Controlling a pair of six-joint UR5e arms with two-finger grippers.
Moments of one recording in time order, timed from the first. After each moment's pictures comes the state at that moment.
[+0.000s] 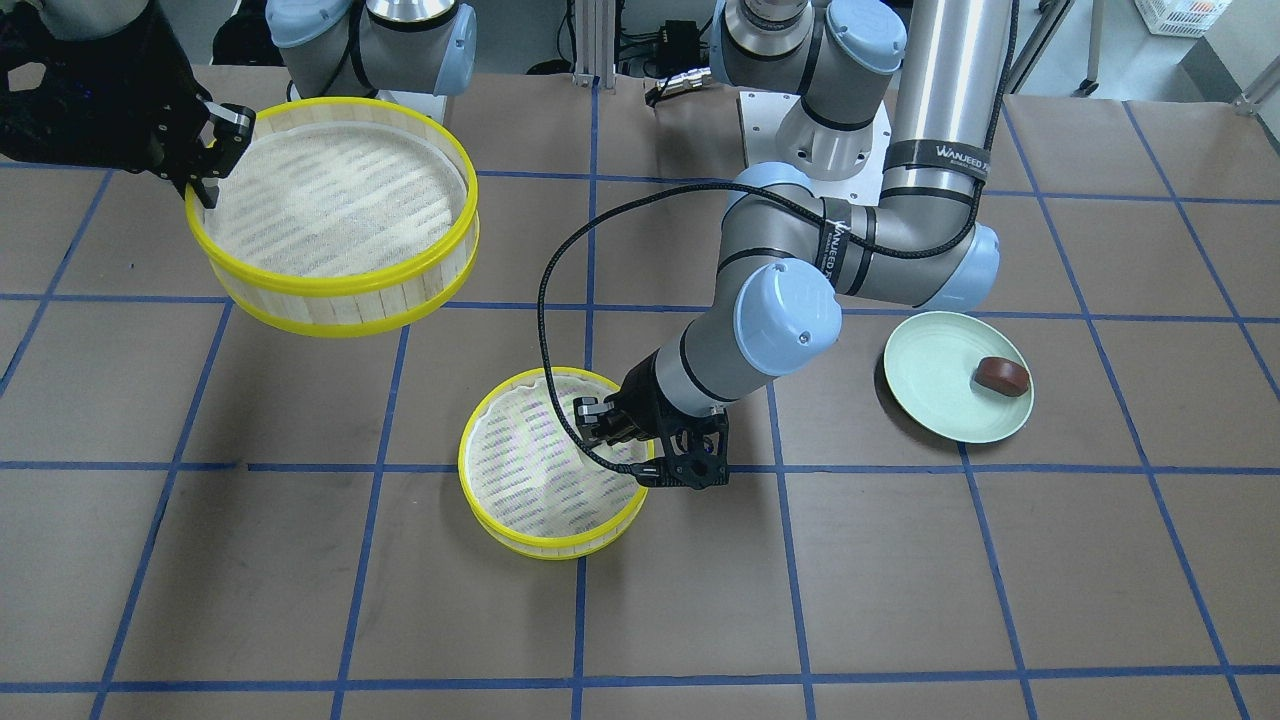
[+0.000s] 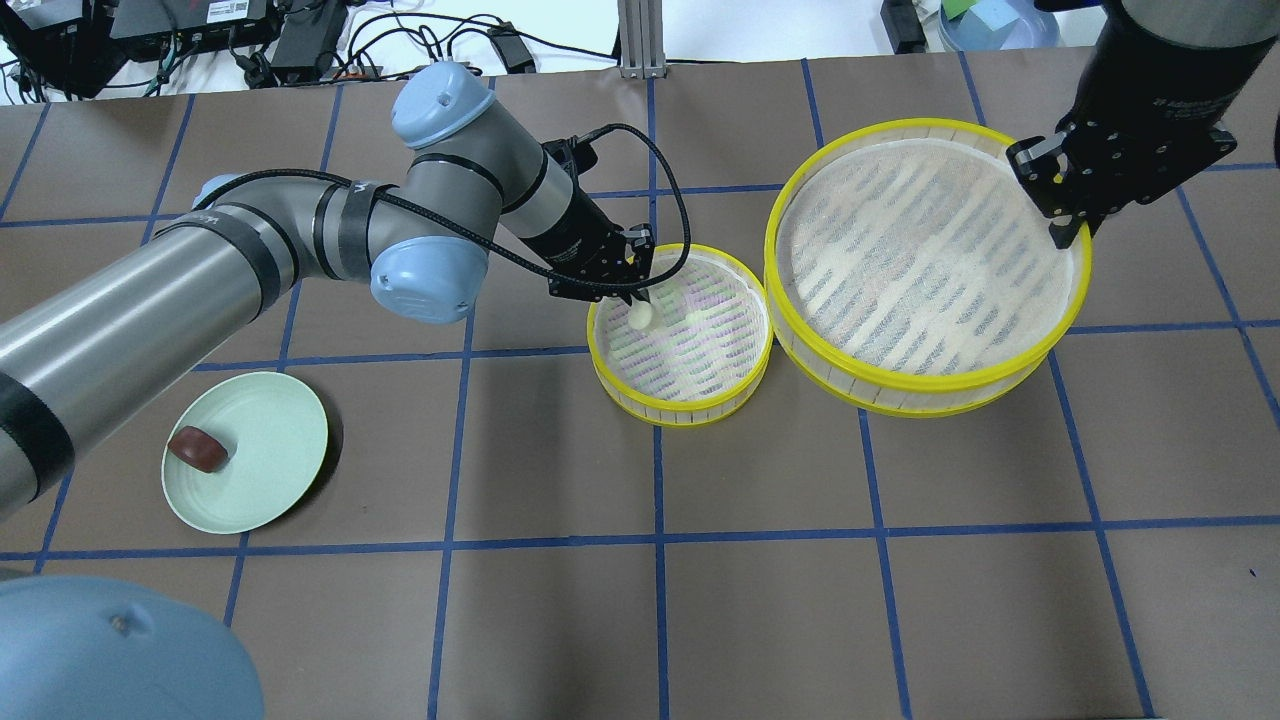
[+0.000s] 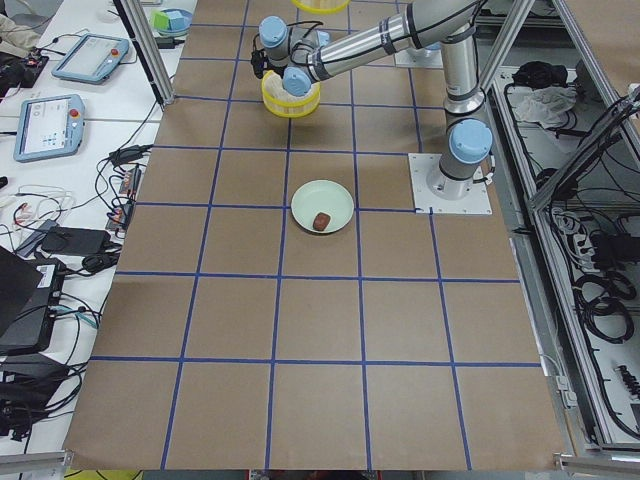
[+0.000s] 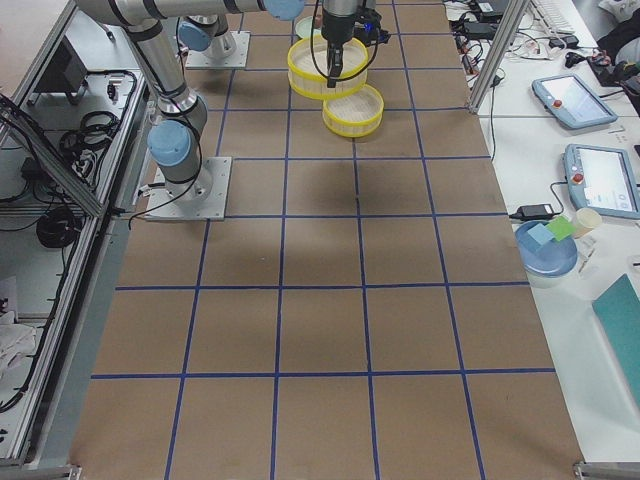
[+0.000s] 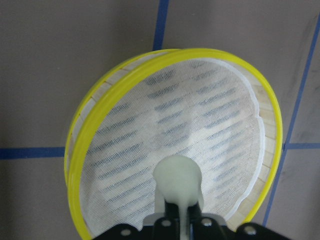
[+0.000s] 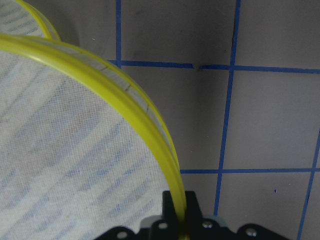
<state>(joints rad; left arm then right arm) -1.75 -2.00 -1.70 -0.97 1.09 -0.38 1.48 -1.62 1.51 -1.39 -1.68 -0.13</state>
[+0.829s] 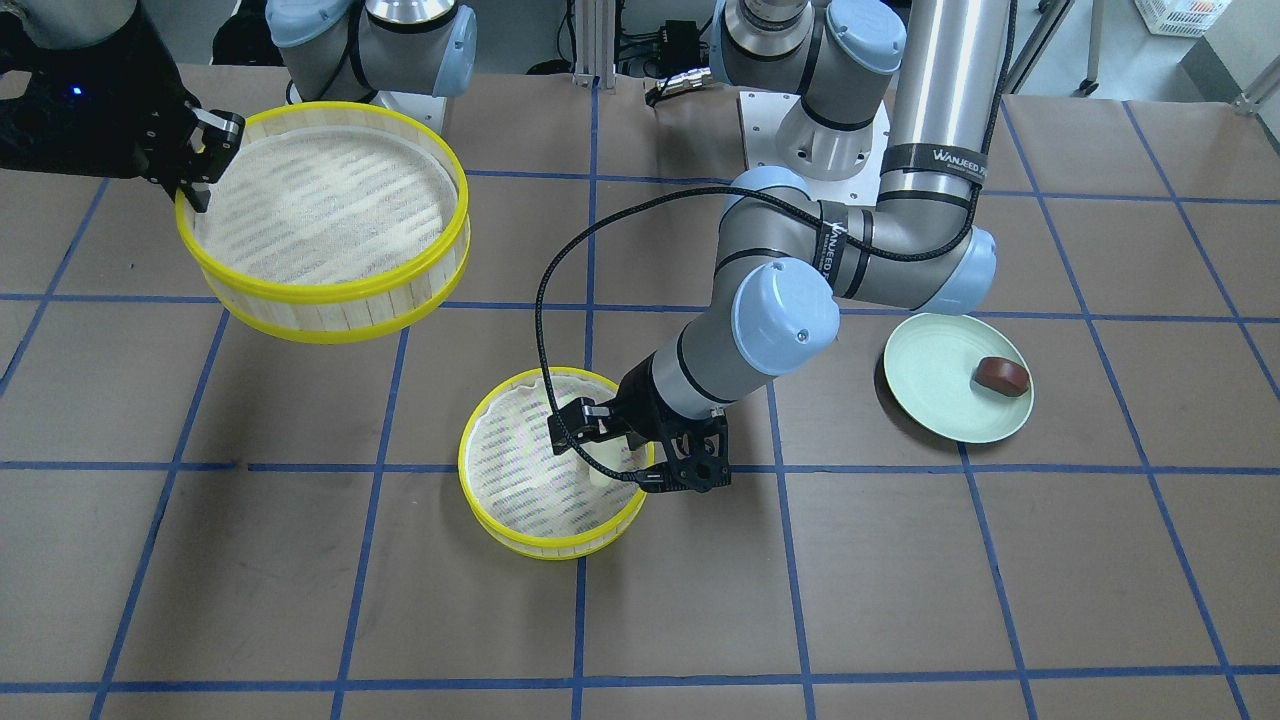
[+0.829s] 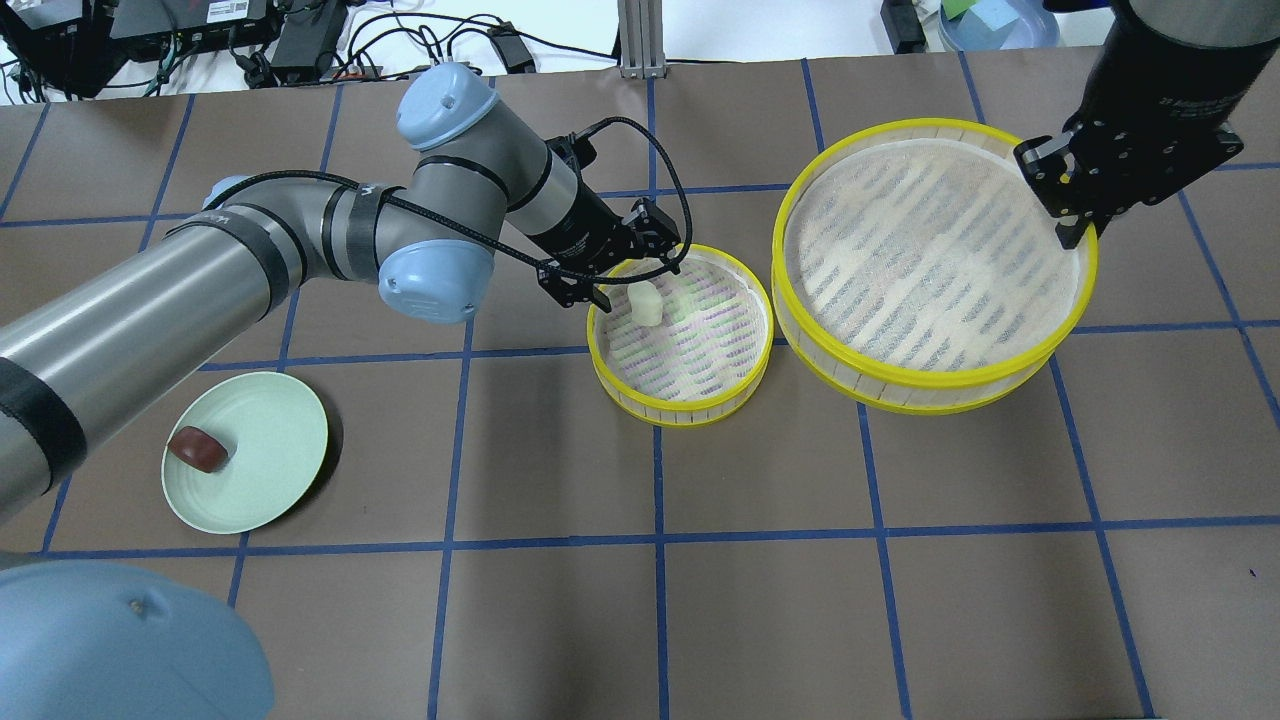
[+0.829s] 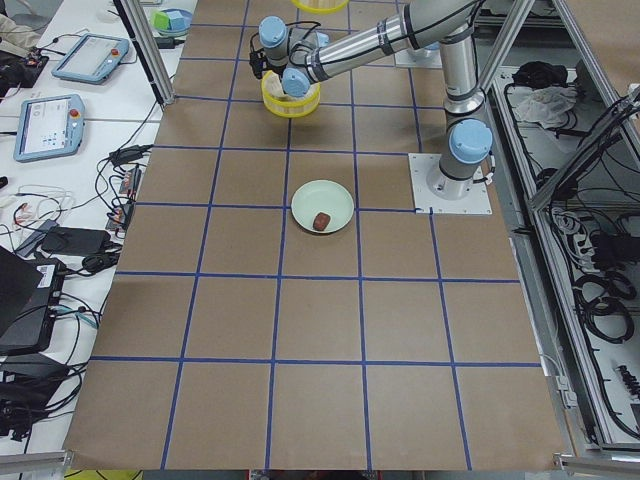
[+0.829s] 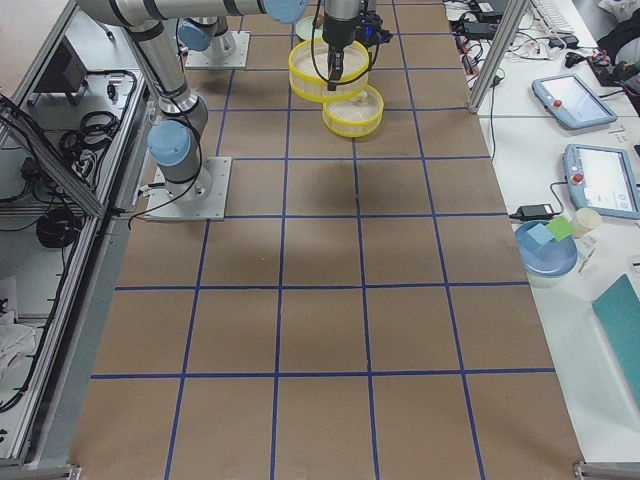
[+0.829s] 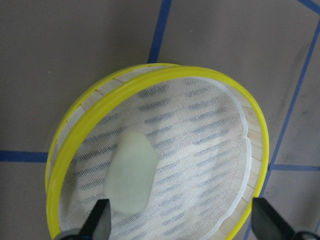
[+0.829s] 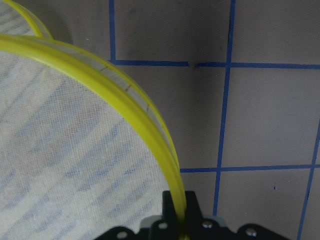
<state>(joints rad) -1.75 -2.00 -1.69 -0.95 1.09 -0.44 1.46 -1.62 1.51 -1.39 -1.68 -0.13</state>
